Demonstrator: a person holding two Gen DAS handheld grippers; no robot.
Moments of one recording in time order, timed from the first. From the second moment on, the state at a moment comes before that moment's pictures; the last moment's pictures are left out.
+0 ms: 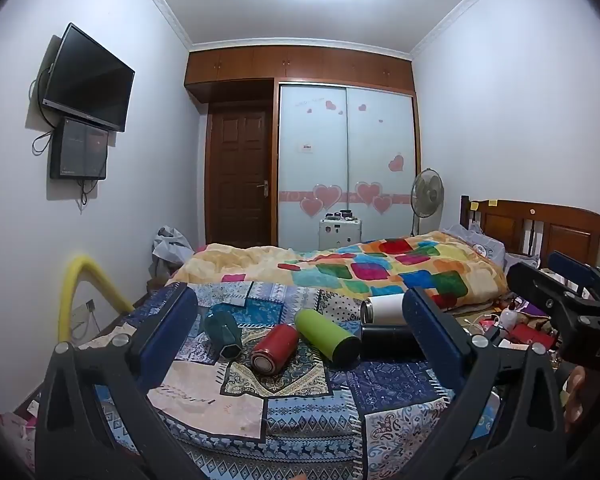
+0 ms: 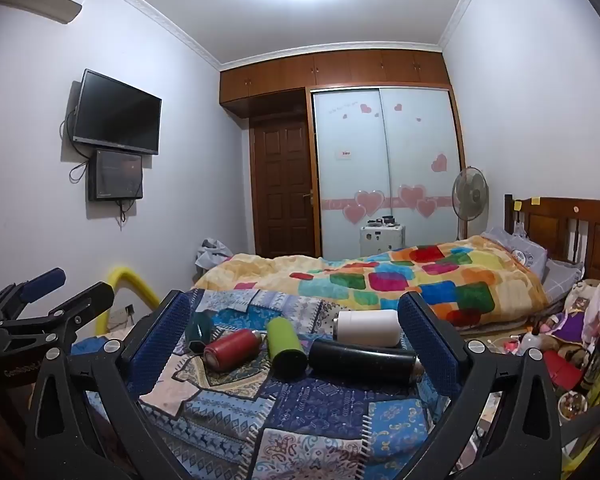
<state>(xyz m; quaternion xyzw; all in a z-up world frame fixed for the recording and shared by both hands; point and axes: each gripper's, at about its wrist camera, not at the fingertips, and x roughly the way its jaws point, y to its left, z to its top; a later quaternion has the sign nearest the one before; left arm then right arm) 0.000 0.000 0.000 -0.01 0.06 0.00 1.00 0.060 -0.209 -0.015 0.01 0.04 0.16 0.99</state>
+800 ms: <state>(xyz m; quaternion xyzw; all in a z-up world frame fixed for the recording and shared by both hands) -0.003 0.000 0.002 -0.01 0.05 -0.01 1.00 0.055 -0.206 -0.017 0.02 0.05 0.16 0.99</state>
